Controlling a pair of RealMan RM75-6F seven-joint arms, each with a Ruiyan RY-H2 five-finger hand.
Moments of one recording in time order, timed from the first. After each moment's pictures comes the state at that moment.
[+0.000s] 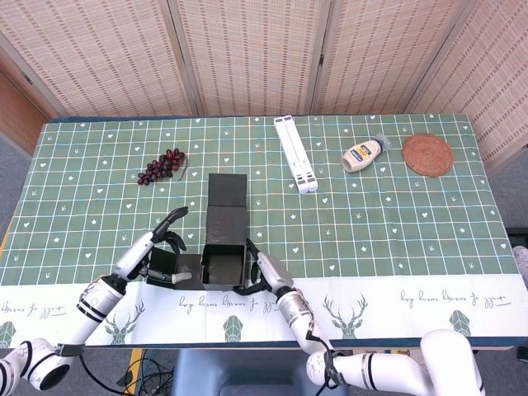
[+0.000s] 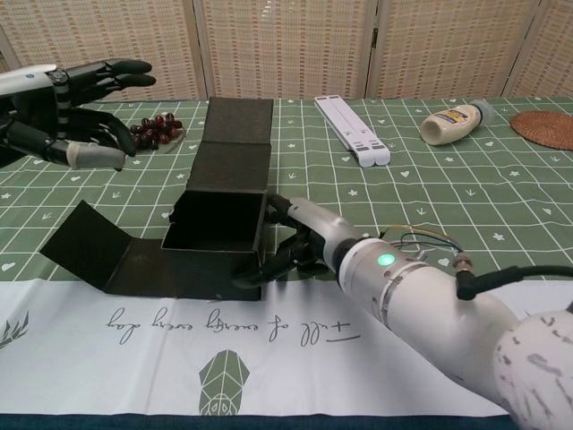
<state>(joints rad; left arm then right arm) -0.61 -1.32 -0.03 -1.50 1.58 1.21 -0.91 0.77 -2.00 0.30 -1.42 -0.81 0.95 -0.03</state>
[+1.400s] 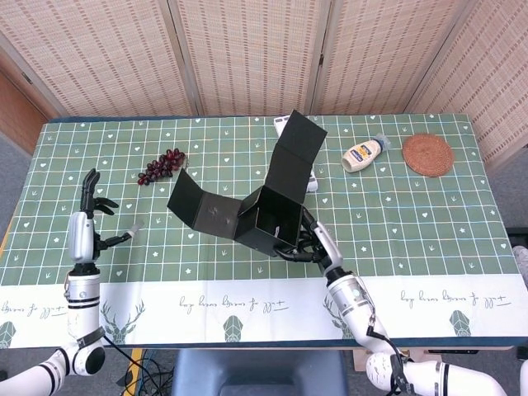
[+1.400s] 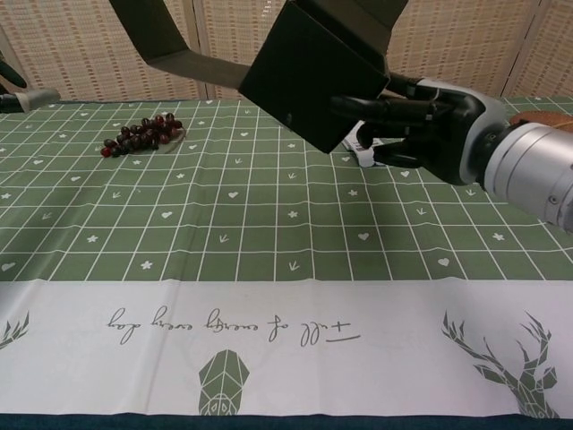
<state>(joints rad) -0.47 -1.67 -0.30 -1.15 1.35 1.50 -0.49 0.48 -1.64 0.44 -1.79 -1.08 0.90 0.61</state>
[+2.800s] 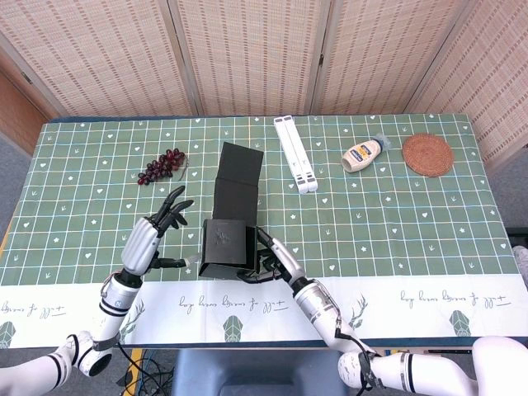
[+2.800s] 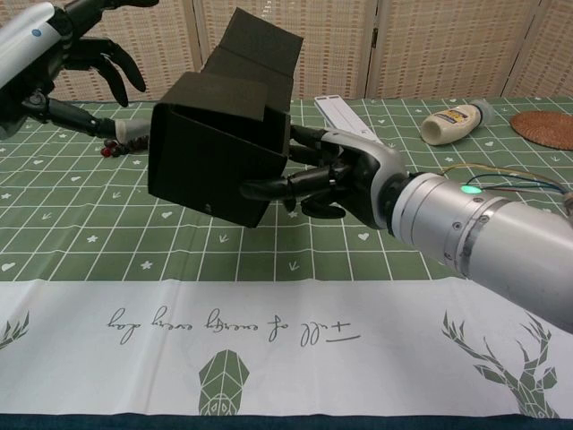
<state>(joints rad) -0.59 -1.65 -0.17 -1.17 1.70 1.51 -0.48 0.64 -1.77 0.36 -1.67 -1.04 0.85 0.41</state>
